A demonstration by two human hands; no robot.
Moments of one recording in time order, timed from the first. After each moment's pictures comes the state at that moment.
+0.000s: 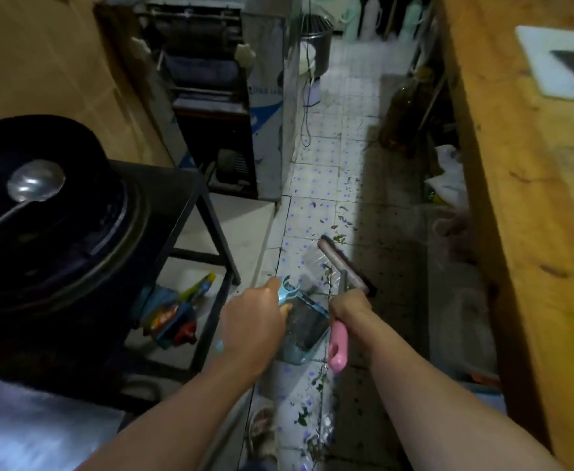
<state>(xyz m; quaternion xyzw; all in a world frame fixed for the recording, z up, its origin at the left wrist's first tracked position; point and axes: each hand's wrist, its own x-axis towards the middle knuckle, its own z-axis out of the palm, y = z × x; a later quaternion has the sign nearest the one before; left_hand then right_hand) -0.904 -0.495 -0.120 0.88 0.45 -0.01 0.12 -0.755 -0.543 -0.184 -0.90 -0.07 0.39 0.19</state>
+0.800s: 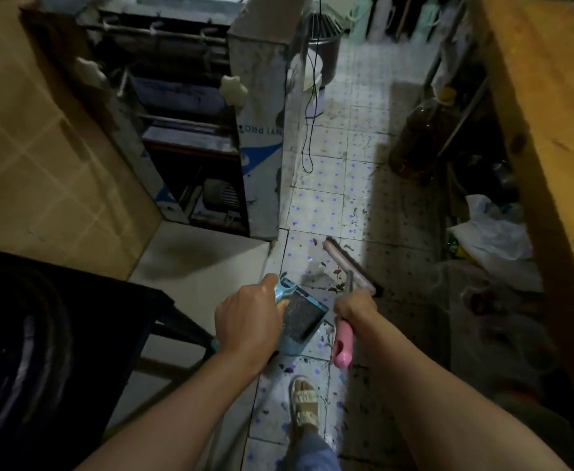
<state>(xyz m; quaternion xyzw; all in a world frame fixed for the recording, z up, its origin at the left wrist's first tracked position) -0.709 -0.244 -0.139 0.87 0.47 0.00 0.14 -0.544 -0.294 -0.233 -0.90 -0.08 0.39 0.17</state>
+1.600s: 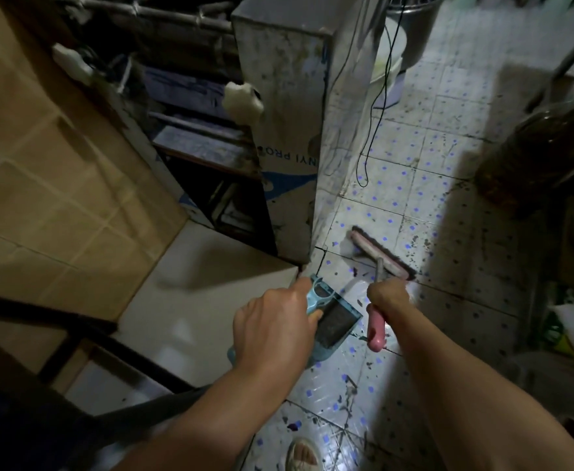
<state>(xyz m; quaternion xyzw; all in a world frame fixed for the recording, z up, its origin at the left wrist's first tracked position) -0.533 -0.096 -0.174 0.83 0.54 -0.02 0.14 -0.346 -0.087 -0.345 -0.87 -0.09 0.43 0.22</state>
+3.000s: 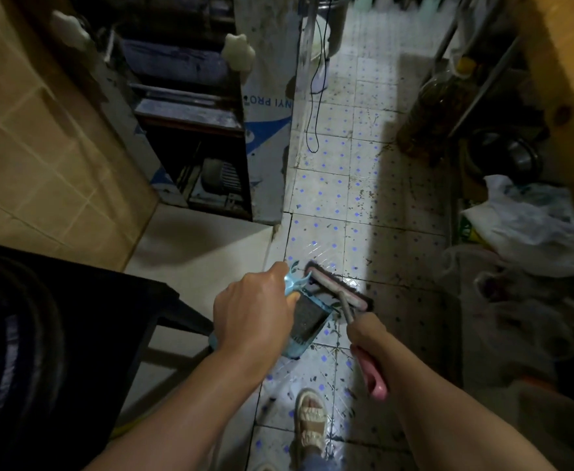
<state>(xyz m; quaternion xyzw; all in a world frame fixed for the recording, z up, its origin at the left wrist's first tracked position) -0.724 -0.227 -0.139 0.88 0.45 0.00 0.14 -0.570 -0.316 -0.309 -0.90 -0.09 0.41 0.07</state>
